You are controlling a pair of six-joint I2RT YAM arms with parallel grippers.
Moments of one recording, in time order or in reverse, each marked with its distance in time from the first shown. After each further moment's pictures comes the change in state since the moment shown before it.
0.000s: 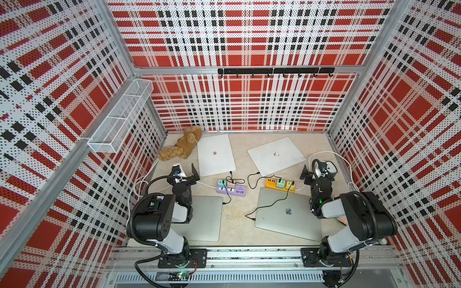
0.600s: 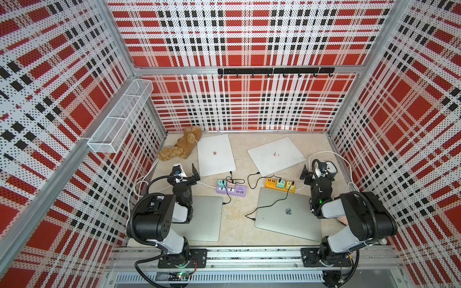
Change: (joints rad) left arm -0.009 0.000 0.000 0.000 -0.008 0.008; right arm 0.000 0.000 0.000 0.000 0.000 0.000
